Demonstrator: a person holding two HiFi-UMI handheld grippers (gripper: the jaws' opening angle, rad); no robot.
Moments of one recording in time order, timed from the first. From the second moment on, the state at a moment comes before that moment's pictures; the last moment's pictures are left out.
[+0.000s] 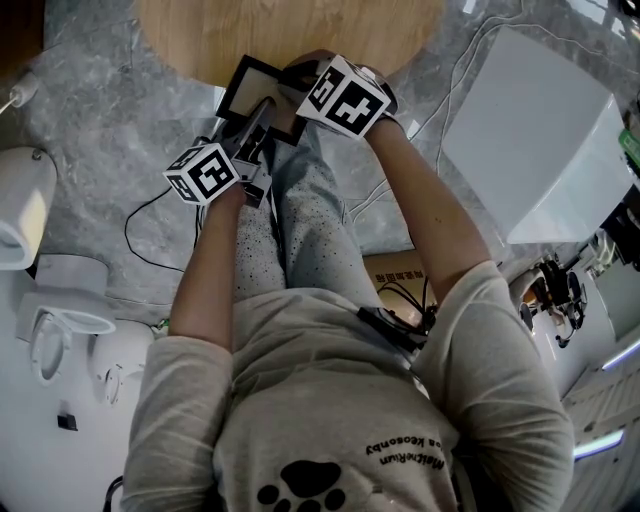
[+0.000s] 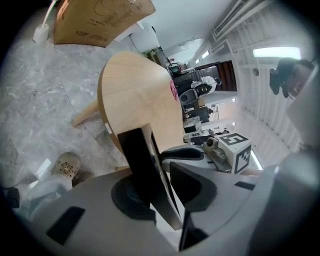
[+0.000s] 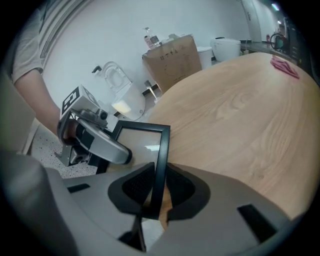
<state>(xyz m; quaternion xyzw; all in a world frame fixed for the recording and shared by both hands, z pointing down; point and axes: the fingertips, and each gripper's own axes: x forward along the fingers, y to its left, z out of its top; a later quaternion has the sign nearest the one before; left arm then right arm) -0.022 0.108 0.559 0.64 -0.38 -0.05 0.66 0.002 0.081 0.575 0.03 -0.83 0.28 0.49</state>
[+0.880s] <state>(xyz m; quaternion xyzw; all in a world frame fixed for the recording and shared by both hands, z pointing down) -0.011 0.085 0.555 0.61 -0.40 0.09 0.68 0.023 0.079 0.564 0.22 -0.78 0.32 0.49</state>
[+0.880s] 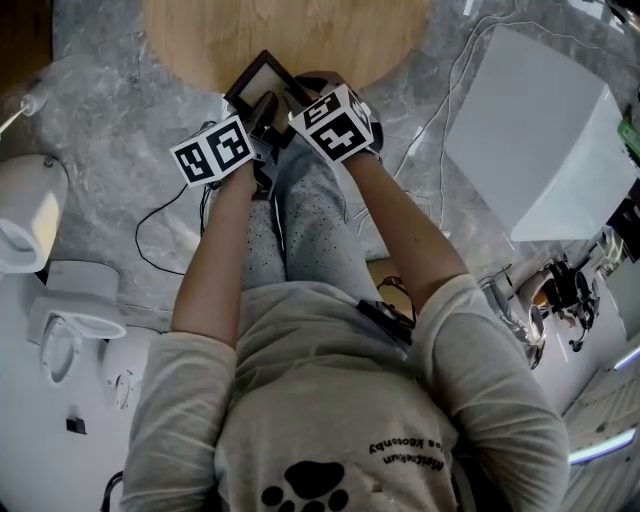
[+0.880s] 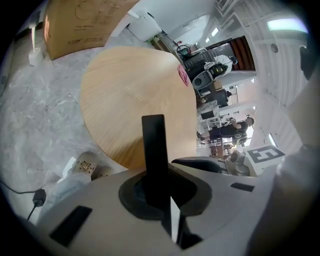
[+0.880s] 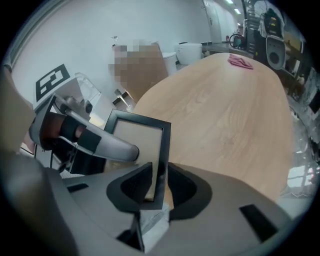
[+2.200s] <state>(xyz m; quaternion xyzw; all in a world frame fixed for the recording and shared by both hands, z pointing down) -0.045 0.010 0.355 0.74 -0.45 0.22 0.45 0.077 0.008 0.326 0.48 -0.76 0.31 0.32</state>
